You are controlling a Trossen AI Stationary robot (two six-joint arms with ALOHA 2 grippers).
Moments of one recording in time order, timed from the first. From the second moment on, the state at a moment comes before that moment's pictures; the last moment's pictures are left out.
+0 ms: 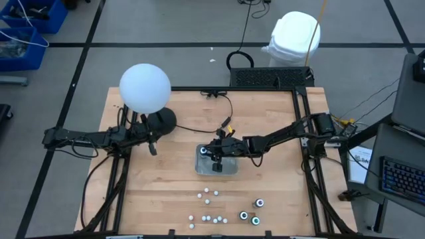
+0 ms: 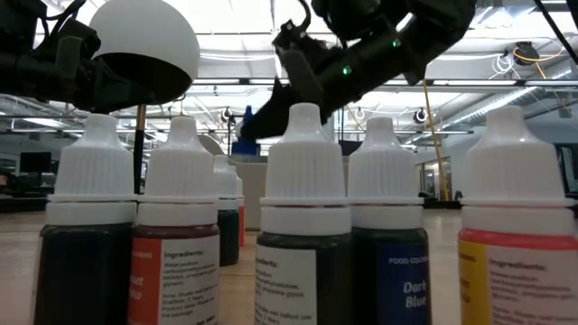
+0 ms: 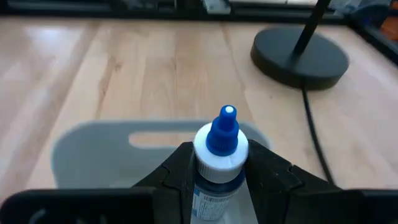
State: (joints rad) left arm -0.05 0.22 0.01 0.19 -0.39 0.00; right arm 0.10 1.88 1.01 0.40 0.21 0.04
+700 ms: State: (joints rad) left arm -0.05 0.22 0.01 0.19 -0.39 0.01; right arm 0.11 1.90 1.01 0.43 0.27 0.01
